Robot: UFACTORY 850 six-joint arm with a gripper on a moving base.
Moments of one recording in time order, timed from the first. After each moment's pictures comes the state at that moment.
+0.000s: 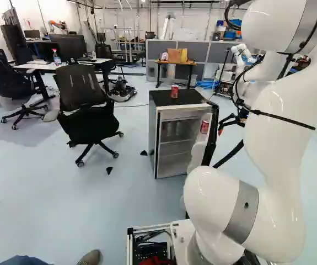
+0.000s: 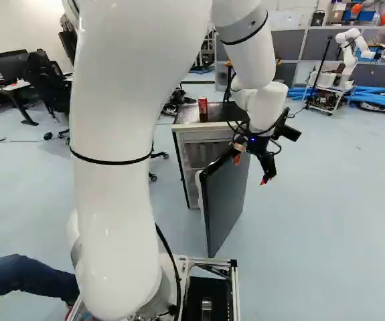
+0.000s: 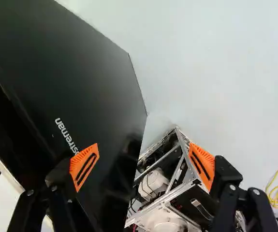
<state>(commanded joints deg) -41.4 -21.7 -59.4 8.8 -37.2 0.0</state>
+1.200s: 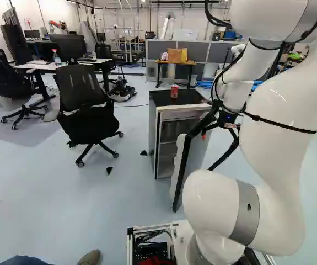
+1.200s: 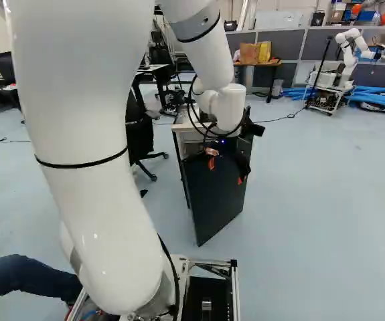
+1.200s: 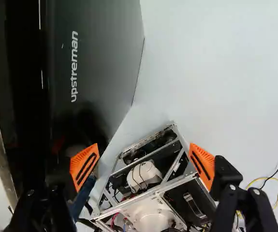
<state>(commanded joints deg) -30.2 -13.5 -48.3 4.1 -33.4 0.0</state>
